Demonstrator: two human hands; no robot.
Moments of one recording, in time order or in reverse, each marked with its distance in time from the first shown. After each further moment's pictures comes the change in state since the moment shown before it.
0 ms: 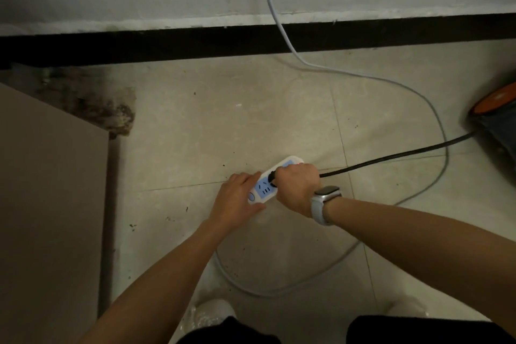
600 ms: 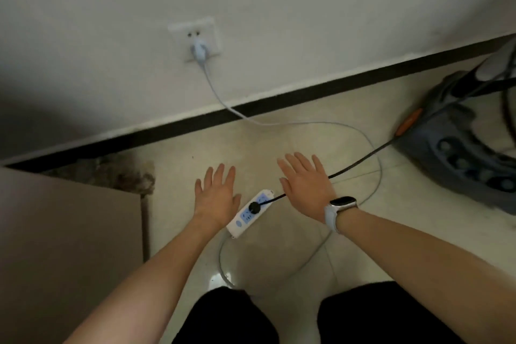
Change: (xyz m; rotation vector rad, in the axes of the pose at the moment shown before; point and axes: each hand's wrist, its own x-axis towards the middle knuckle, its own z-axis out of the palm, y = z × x) left_hand -0.049 0.167 -0.182 0.456 -0.050 -0.205; right_hand -0.139 0.098 -0.110 0.303 0.302 0.063
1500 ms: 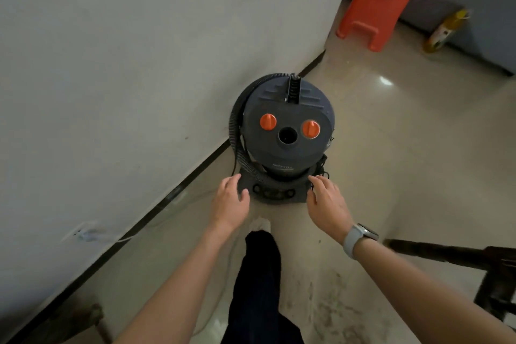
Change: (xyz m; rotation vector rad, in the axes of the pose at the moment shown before) left_hand -0.198 0.476 -0.377 -0.405 -0.033 0.437; right_hand -0.381 0.272 -0.397 0.601 0.298 0.843
